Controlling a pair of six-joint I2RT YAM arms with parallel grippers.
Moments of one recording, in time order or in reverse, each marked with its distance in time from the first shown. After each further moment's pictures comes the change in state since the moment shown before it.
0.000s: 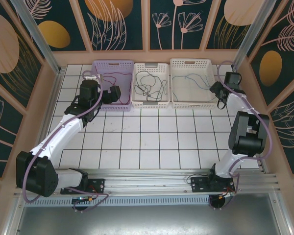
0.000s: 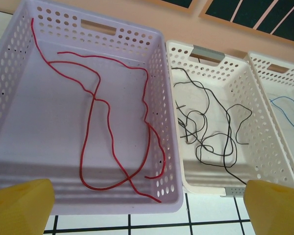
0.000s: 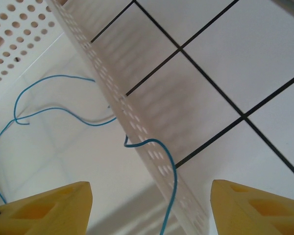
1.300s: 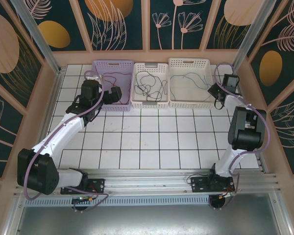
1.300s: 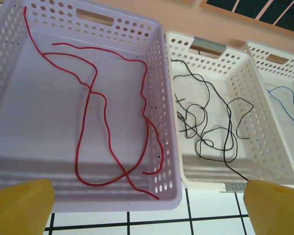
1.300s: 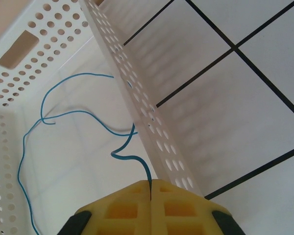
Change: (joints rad) left arm 0.000 0.023 0.000 0.000 0.014 0.000; right arm 0.005 0.073 -0.041 0.203 -0.120 0.007
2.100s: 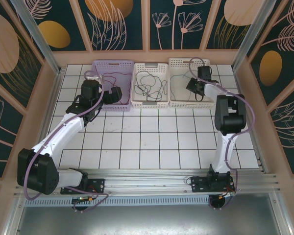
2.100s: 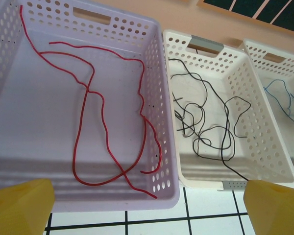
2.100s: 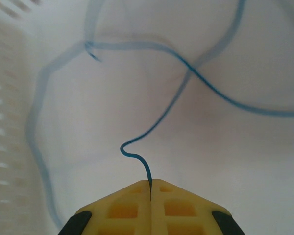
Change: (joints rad) left arm 0.000 0.002 0.001 0.000 0.015 0.000; right arm 0.229 0.320 0.356 -0.221 0.047 -0.068
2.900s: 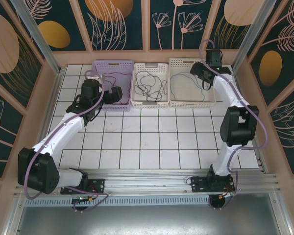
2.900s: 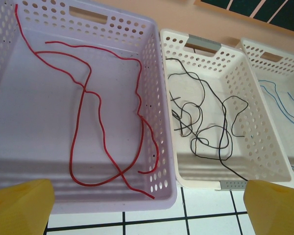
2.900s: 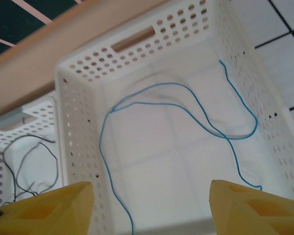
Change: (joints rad) left arm 0.000 0.006 0.006 0.000 0.006 0.000; right arm 0.002 -0.285 0.121 -0.239 0.069 -0.023
